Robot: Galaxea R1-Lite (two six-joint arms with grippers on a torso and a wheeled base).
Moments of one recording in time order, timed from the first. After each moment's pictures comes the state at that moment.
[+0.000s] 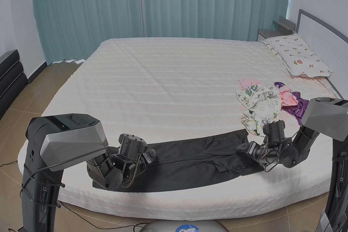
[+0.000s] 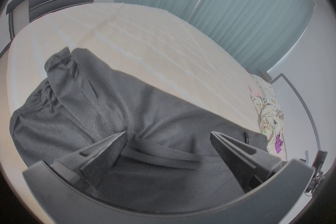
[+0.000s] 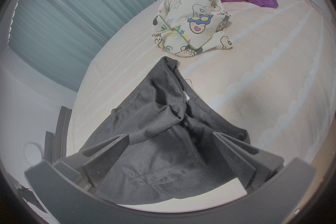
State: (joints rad) left arm -0.47 2.42 -0.88 -0.85 0.27 -0.86; right arm 0.21 2.32 -0.78 -0.76 0.03 0.72
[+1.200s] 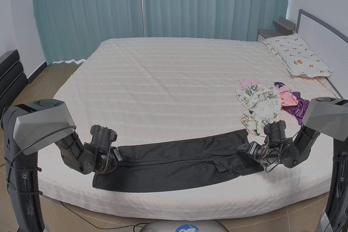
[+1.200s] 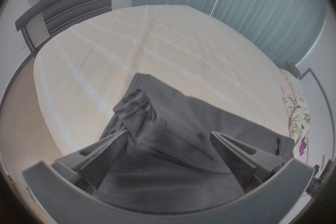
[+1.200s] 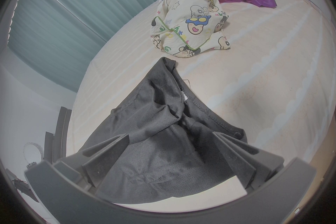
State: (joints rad) left arm -0.25 2.29 -0.83 -0.58 0.26 -0.73; right arm 0.20 2.31 -0.77 -0.76 0.03 0.72
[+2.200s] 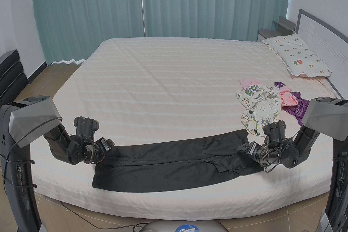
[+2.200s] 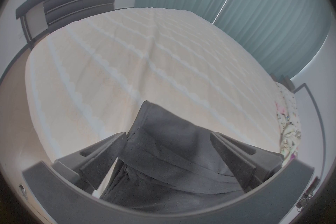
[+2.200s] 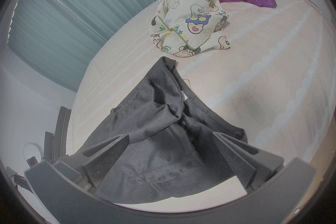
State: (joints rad) left arm -0.09 2.29 -0.87 -0.62 0.06 -0.66; right arm 0.21 2.31 -0.77 -0.76 0.03 0.72
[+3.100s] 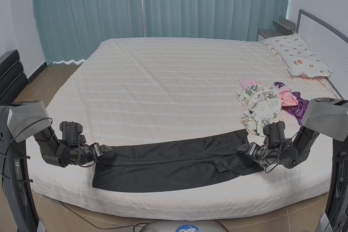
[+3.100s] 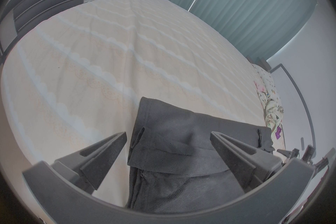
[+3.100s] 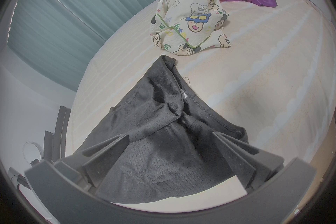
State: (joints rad) left arm 0.03 2.34 -0.80 -0.74 -0.23 -0.42; right arm 0.21 2.32 -0.77 -0.76 0.03 0.71
